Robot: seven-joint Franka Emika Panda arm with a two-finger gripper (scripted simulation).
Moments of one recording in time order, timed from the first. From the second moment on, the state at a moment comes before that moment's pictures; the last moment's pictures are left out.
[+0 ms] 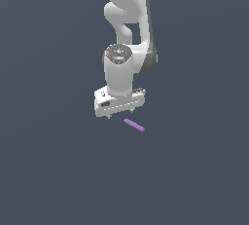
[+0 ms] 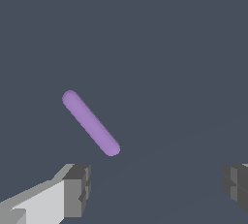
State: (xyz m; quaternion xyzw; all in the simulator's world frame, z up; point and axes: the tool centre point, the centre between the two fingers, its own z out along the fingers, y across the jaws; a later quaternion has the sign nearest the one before) arm 0.005 -0.019 0.139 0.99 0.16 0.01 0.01
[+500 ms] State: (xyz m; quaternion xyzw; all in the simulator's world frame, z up) arm 0.003 0.015 0.102 0.95 0.33 0.00 0.01
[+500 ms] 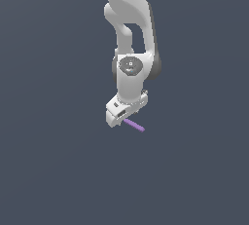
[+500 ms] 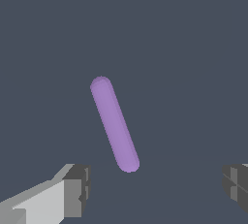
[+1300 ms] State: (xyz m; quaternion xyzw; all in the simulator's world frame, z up) arm -0.003 0.048 0.069 0.88 0.48 0.00 0.00
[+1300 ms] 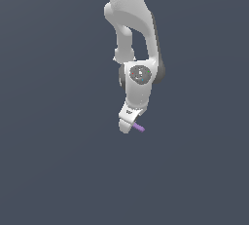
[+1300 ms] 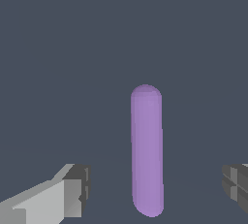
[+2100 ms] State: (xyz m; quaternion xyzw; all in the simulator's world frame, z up) arm -0.004 0.050 0.030 0.88 0.48 0.00 0.00
